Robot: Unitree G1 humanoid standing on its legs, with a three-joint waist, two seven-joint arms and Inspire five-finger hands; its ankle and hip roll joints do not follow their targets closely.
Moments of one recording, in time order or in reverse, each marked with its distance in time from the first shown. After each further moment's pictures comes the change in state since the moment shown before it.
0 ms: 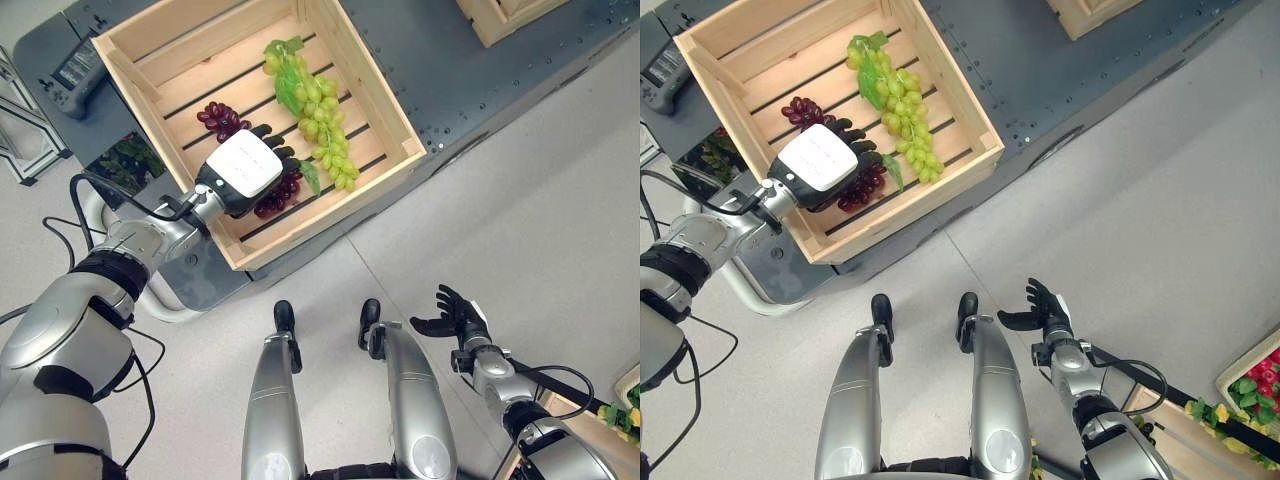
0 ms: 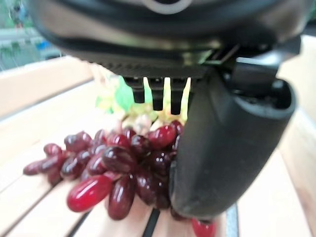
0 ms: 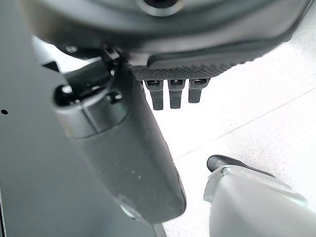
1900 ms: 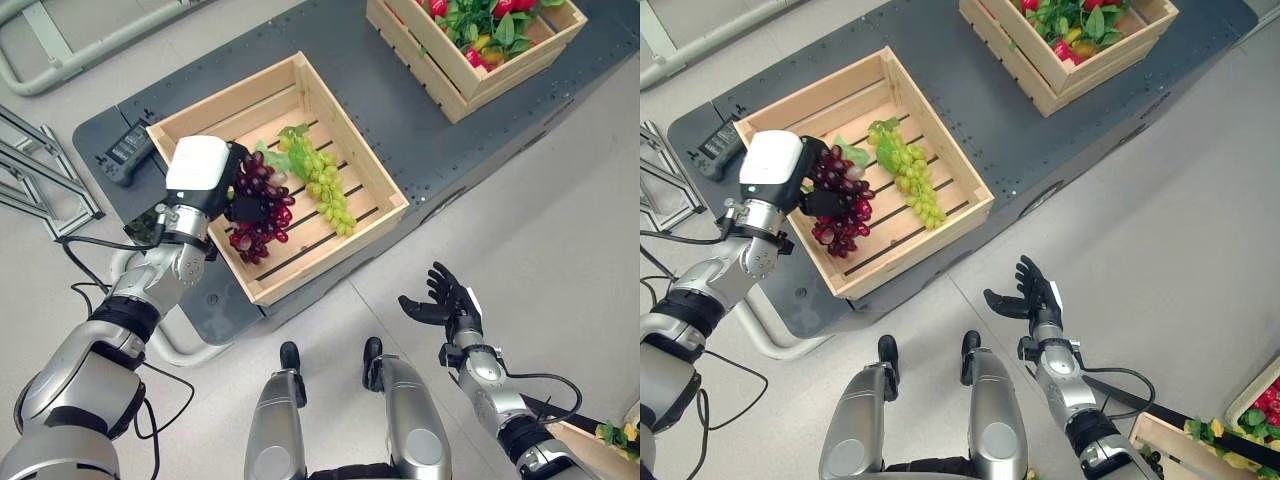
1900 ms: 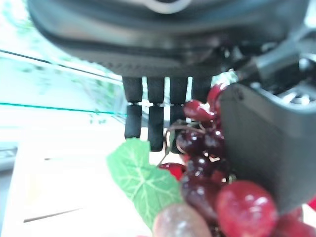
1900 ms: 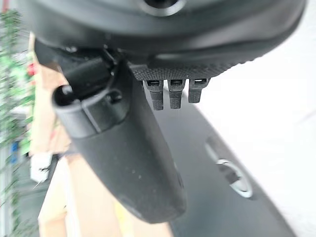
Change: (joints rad) left arm 0.414 -0.063 0.467 -0.214 -0.522 0.082 0.065; right arm 0.152 0.015 -0.007 -0.432 0.048 -0.047 -0.115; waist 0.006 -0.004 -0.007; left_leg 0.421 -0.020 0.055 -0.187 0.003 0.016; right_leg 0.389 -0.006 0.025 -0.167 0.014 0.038
